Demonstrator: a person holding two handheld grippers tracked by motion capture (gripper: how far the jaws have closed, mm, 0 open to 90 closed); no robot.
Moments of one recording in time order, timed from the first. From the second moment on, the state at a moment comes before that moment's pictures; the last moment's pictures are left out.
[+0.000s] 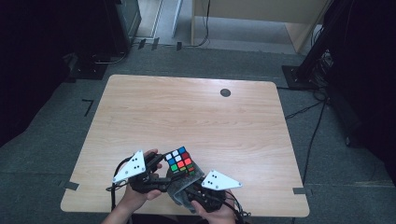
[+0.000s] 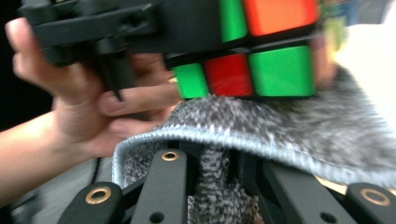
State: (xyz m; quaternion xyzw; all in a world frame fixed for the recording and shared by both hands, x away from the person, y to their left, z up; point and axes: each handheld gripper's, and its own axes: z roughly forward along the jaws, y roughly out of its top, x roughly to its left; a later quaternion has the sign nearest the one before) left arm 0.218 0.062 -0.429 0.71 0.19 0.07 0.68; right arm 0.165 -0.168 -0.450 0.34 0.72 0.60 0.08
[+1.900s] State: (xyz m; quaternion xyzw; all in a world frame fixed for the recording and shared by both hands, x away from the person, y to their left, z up) left arm 0.236 0.079 -0.439 0.72 0.24 0.11 0.64; right arm 0.222 -0.271 -0.502 0.50 0.74 0.36 0.25
